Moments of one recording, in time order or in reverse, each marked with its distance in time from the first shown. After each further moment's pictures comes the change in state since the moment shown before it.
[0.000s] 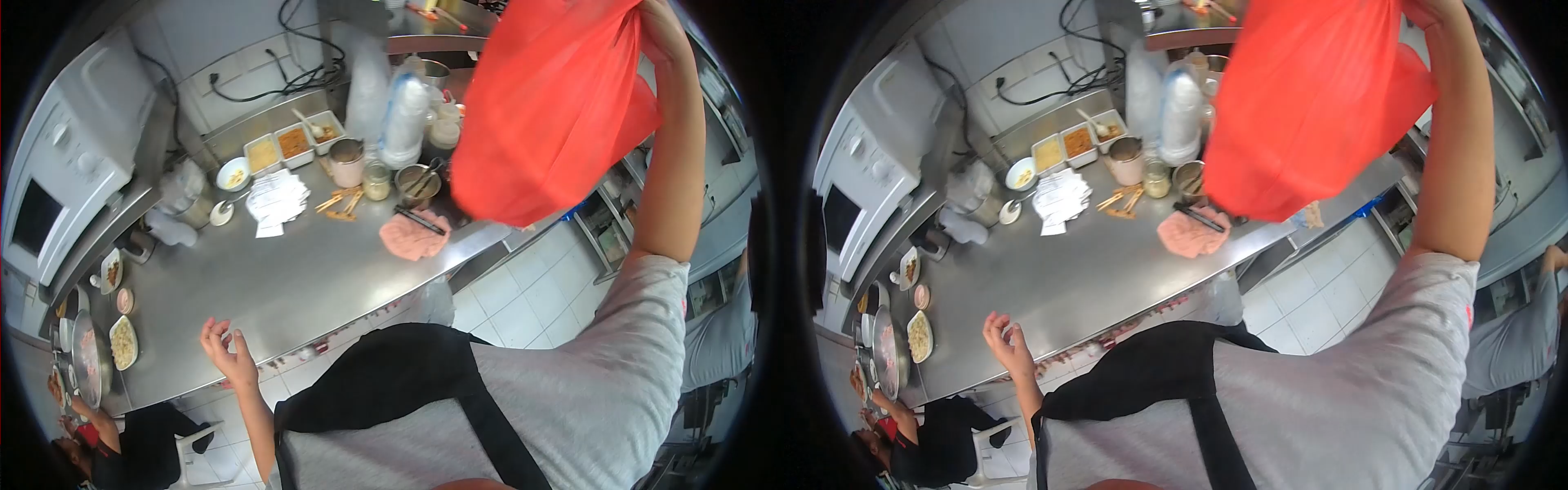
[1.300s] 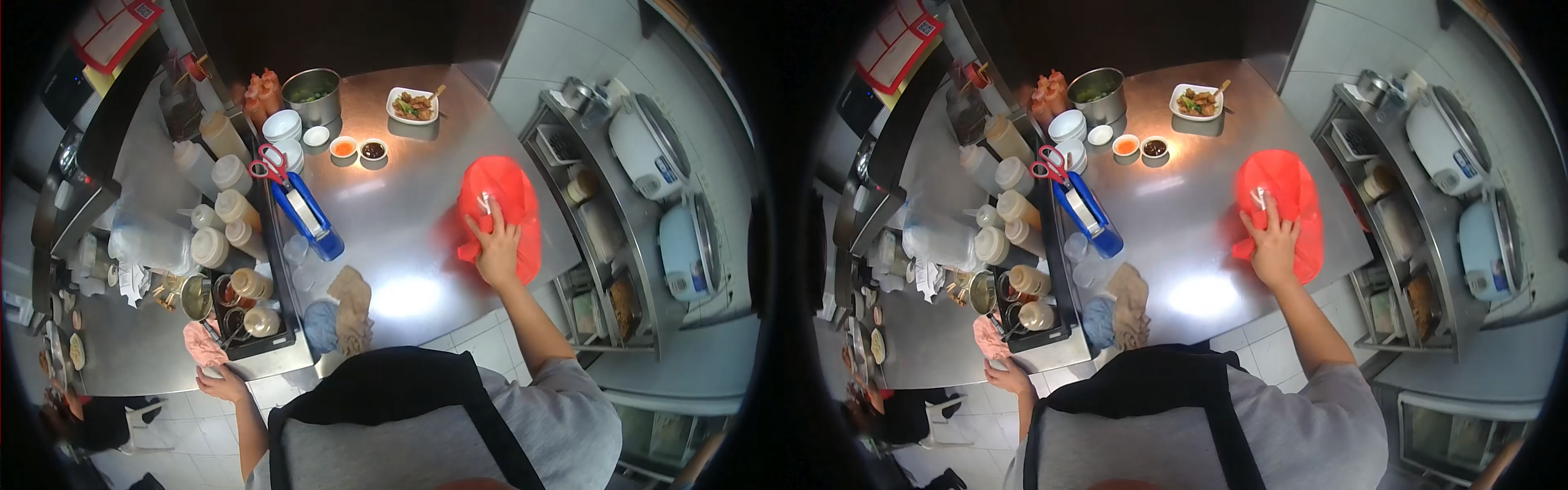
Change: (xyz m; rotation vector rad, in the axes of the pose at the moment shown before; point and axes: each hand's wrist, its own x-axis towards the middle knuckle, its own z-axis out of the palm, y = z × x) left_hand -0.183 0.148 0.435 0.760 0.446 -0.431; right_hand -0.201 0.590 -0.330 -1.150 -0.351 0.212
